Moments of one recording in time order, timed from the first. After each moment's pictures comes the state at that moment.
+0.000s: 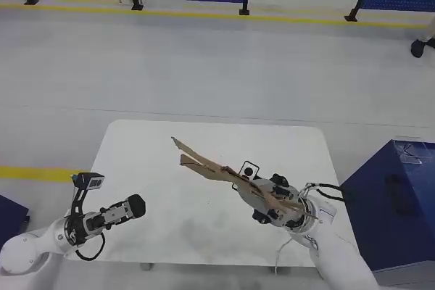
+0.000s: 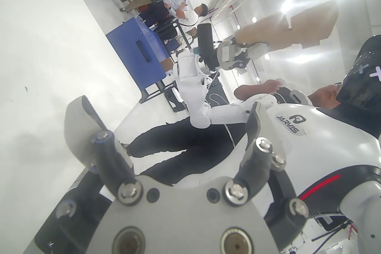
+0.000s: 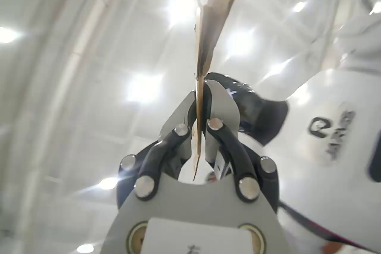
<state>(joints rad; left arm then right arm) 1.39 -0.98 -1.56 -1.61 -0.65 -0.54 -1.21 -1.19 -1.15 1.19 -1.85 1.51 0.44 1.02</state>
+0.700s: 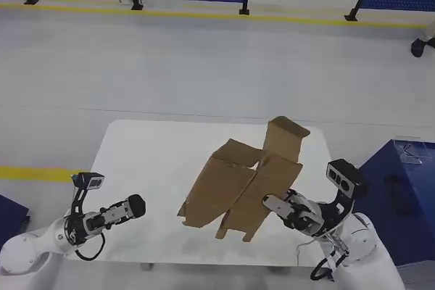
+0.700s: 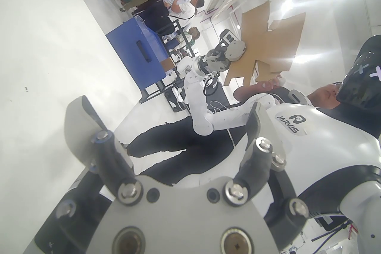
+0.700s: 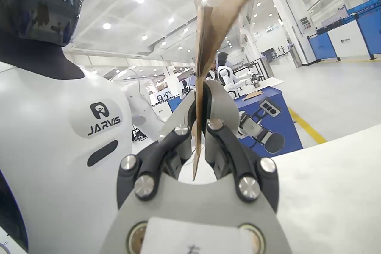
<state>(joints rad) 1.39 -0.98 -1.56 -1.61 -0.65 -0.54 -1.21 -1.37 -1.16 1.43 -1.97 0.32 -0.88 0.78</state>
